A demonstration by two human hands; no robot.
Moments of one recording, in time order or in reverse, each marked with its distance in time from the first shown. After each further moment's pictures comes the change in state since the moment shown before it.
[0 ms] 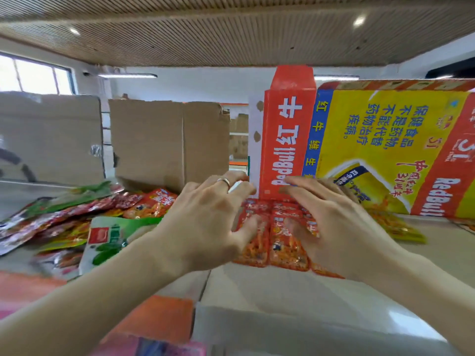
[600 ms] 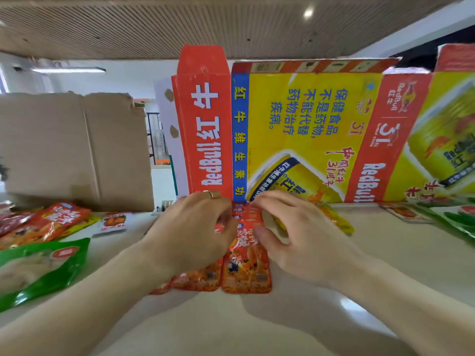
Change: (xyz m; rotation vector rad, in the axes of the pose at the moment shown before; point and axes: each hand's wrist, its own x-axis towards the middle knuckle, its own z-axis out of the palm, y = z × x) left_hand 0.083 0.071 0.076 -0.148 0.035 0.055; right_hand -0.028 0.095 0.010 0.214 -0.035 0.119
